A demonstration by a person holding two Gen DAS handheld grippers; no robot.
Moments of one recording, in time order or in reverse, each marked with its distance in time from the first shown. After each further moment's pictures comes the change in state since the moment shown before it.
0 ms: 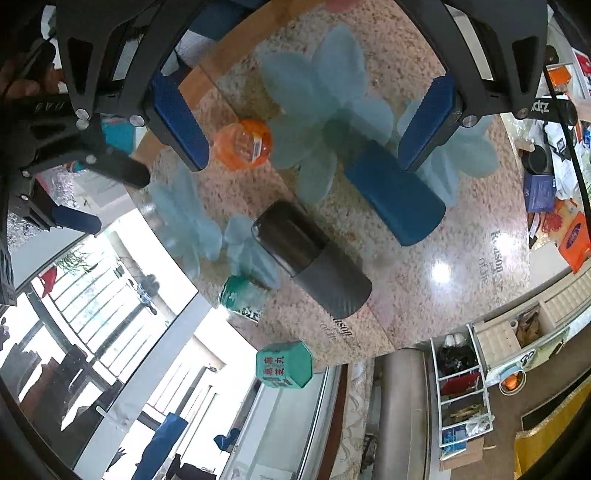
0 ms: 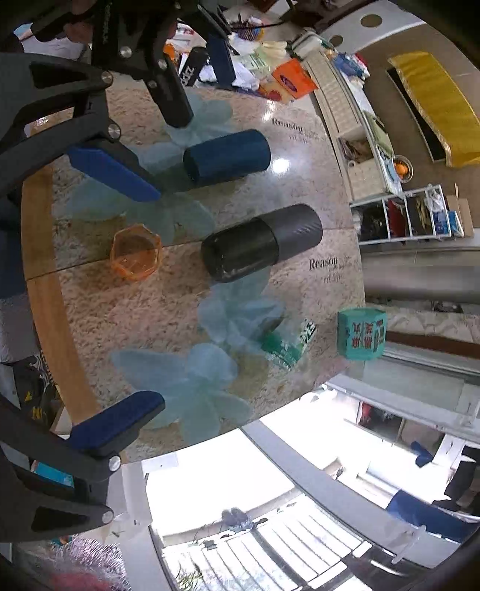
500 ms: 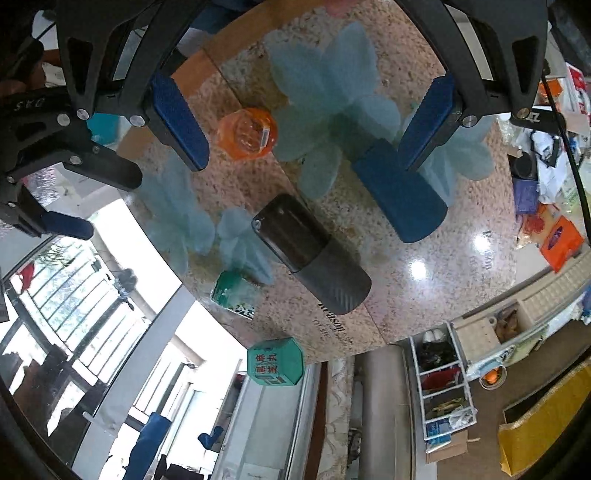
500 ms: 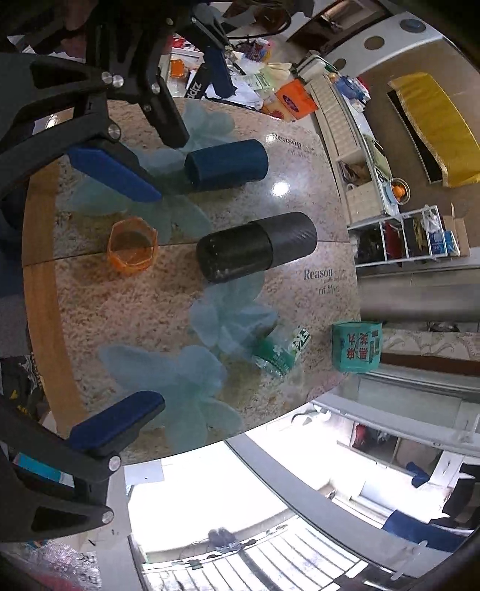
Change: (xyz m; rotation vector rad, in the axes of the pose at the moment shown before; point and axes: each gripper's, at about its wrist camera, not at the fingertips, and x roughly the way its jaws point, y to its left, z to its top) left arm 0.009 -0.034 -0.001 -0.017 -0.025 0.122; right arm -0.002 -0.026 0.006 -0.046 -0.026 0.105
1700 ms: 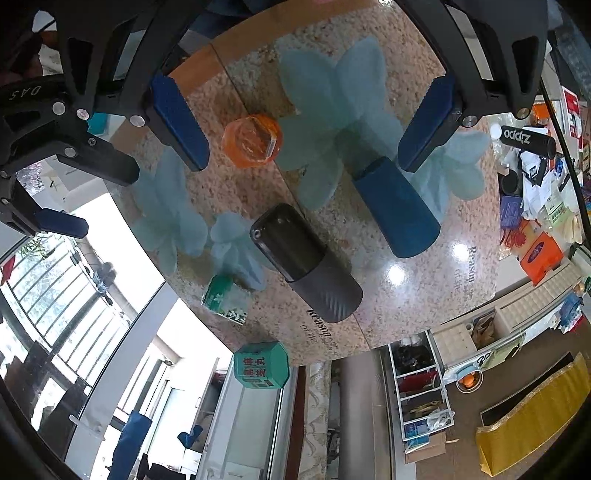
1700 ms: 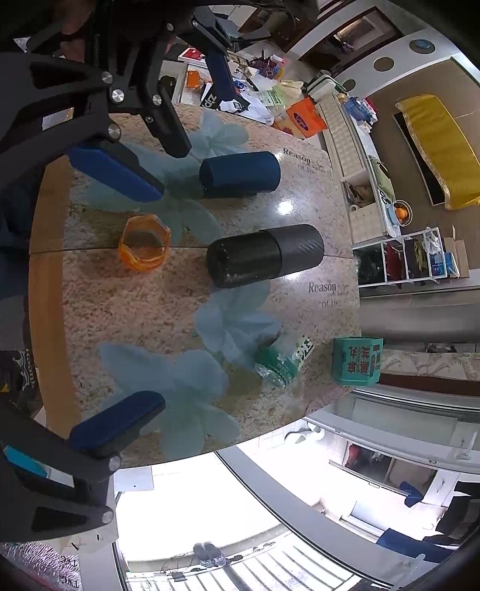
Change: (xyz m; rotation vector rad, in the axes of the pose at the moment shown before) left arm -0.003 -0.024 -0.014 -0.048 0.001 0.085; right arm -0.002 -0.016 -0.011 -0.042 -0.003 0.082
